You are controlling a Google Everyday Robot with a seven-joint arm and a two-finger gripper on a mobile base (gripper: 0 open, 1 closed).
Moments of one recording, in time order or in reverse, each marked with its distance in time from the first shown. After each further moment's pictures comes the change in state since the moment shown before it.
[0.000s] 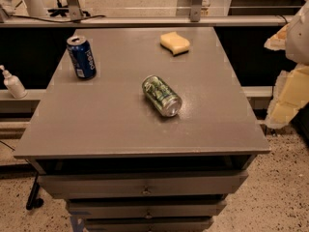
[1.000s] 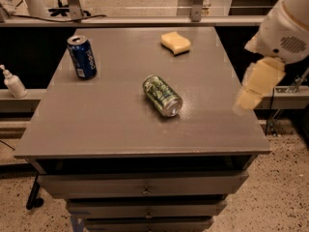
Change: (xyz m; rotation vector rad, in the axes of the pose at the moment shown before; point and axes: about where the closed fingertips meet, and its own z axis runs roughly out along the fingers) arm -0.029 -0.020 0.028 -0.055 -0.057 0.121
